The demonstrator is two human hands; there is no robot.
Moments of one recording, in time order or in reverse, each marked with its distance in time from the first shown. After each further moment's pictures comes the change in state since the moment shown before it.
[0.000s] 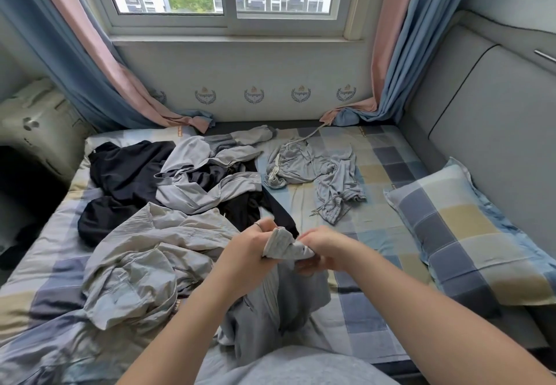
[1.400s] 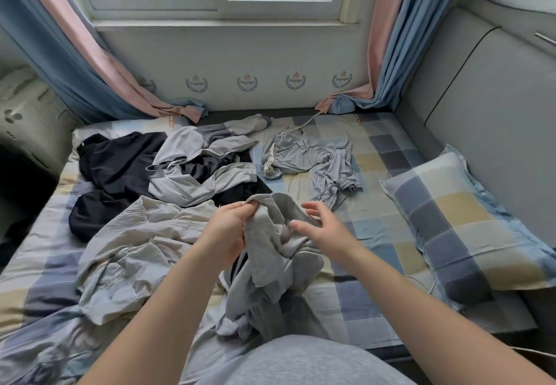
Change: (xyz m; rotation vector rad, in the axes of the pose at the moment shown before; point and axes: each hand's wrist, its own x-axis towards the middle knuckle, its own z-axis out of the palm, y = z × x) left_hand 0.038 -0.018 -0.010 -1.056 0.166 -0.789; right_hand -0.006 0.019 -0.017 -0.147 0.247 -0.504
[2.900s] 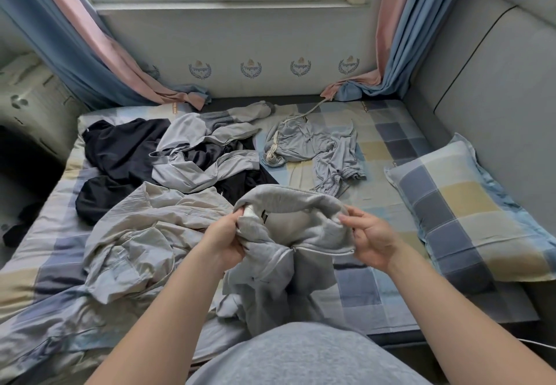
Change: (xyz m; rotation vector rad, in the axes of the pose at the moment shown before) left_hand 0.017 -0.048 0.000 -0.310 0.183 -0.306; right_hand -0.015 0.054 -0.061 0.923 -0.135 0.227
